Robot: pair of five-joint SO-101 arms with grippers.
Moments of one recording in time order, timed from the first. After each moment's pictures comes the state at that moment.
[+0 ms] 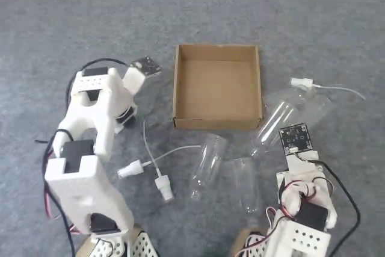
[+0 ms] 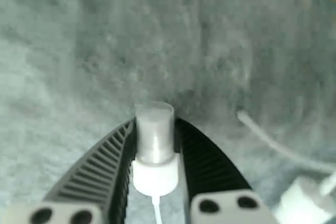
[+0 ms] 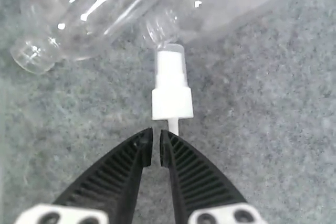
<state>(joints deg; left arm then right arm) -11.7 20.0 13.8 69.5 -43.7 16.3 -103.1 95.2 72.0 30.7</state>
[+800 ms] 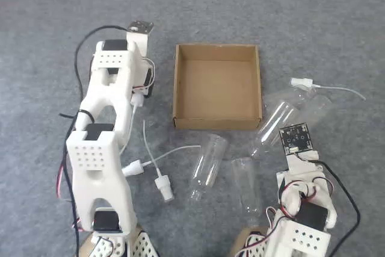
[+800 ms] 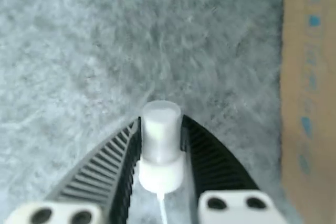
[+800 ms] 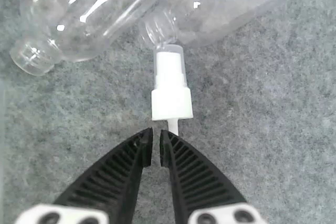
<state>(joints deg) -5.7 38.2 -19.9 81.4 -5.4 16.3 -103.1 95.2 72.0 30.5</state>
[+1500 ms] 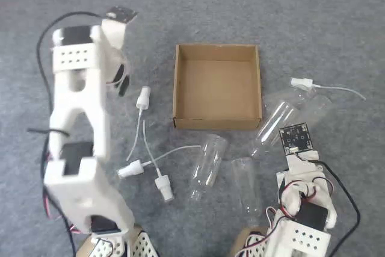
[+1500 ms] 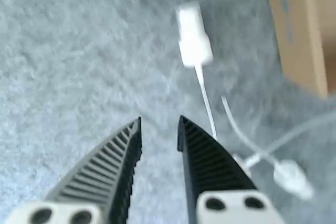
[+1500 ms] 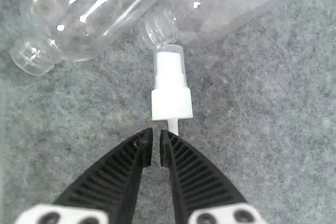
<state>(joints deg) -11.6 16.1 -14.9 98.2 -22.1 16.3 -103.1 95.2 72.0 30.5</state>
